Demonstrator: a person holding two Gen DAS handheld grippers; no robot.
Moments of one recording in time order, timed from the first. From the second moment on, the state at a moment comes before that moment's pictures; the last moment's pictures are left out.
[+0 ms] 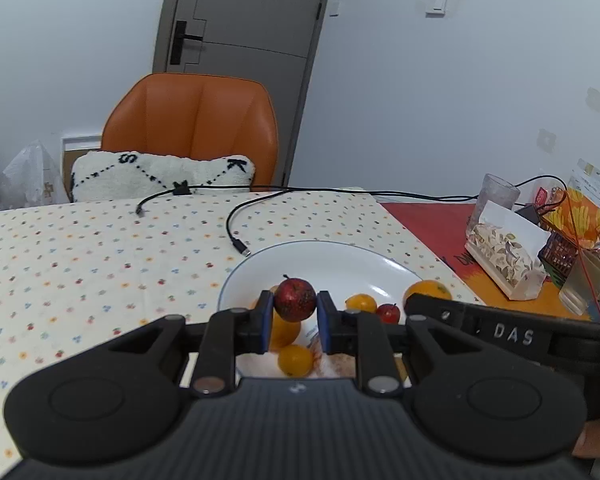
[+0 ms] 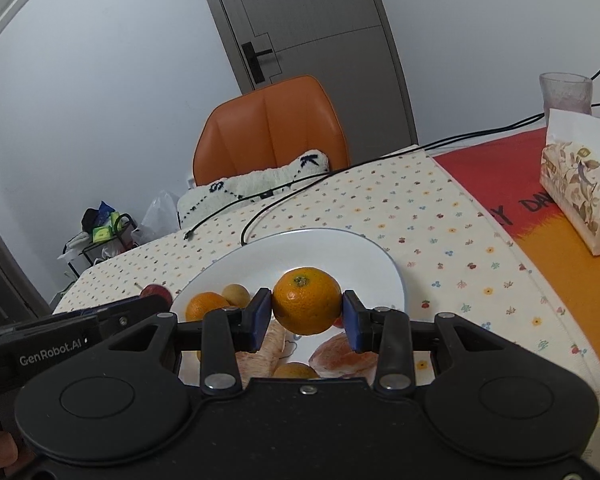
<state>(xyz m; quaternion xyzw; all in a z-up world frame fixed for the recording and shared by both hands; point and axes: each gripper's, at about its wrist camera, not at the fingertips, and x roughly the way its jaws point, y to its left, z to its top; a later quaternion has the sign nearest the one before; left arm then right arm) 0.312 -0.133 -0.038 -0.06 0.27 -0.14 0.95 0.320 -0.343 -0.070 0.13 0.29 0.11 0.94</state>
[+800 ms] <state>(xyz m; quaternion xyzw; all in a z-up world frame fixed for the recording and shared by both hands) 0.324 -0.144 -0.032 -0.06 0.28 -0.14 0.95 0.306 -0.365 -0.065 0.15 0.27 0.10 0.95</state>
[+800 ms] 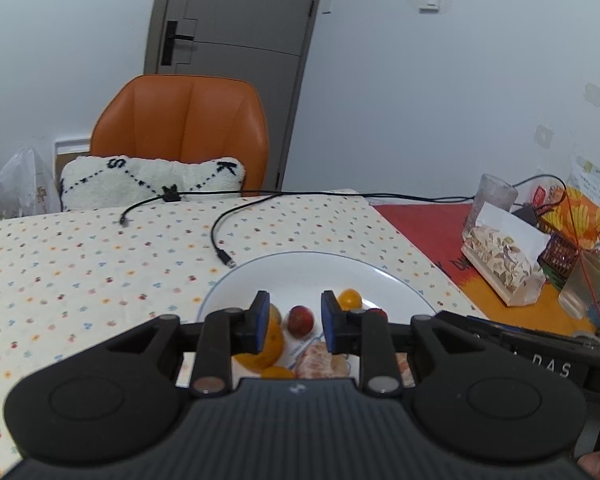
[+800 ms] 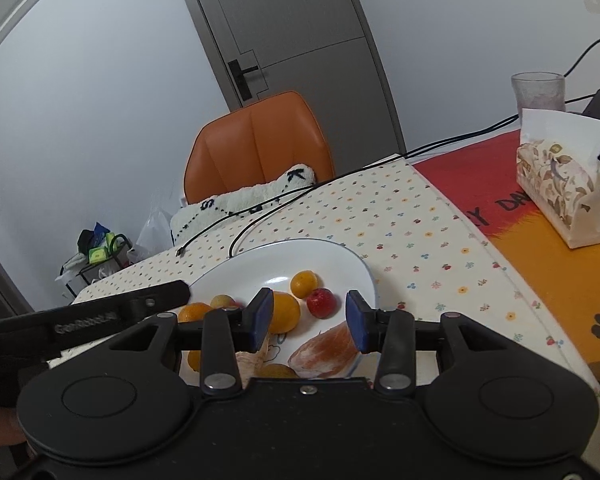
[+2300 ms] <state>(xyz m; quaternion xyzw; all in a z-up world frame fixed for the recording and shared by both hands) 0.178 -0.020 0.029 -0.08 0.27 -0.02 0.96 0.213 -0.300 -0.013 0.11 0.25 0.17 0.95</state>
